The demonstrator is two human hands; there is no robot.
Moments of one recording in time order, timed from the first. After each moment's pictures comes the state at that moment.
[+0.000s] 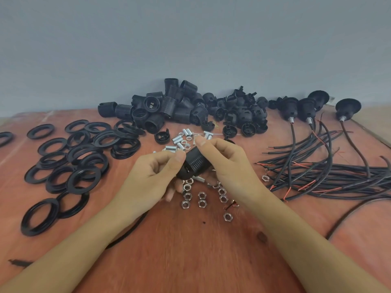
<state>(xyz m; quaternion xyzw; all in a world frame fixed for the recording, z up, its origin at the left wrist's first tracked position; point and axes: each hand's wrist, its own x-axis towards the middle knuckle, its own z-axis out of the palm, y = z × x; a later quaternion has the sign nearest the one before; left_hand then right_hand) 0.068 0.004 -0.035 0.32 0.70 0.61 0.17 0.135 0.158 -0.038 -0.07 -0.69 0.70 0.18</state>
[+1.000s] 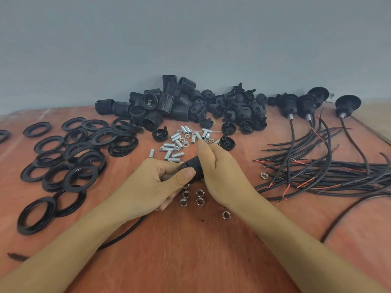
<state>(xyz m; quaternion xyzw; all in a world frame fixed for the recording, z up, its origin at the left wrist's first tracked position) 0.065 0.000 -0.037 0.39 0.72 0.52 0.24 0.135 0.148 -0.045 -0.15 -0.82 0.51 0.19</state>
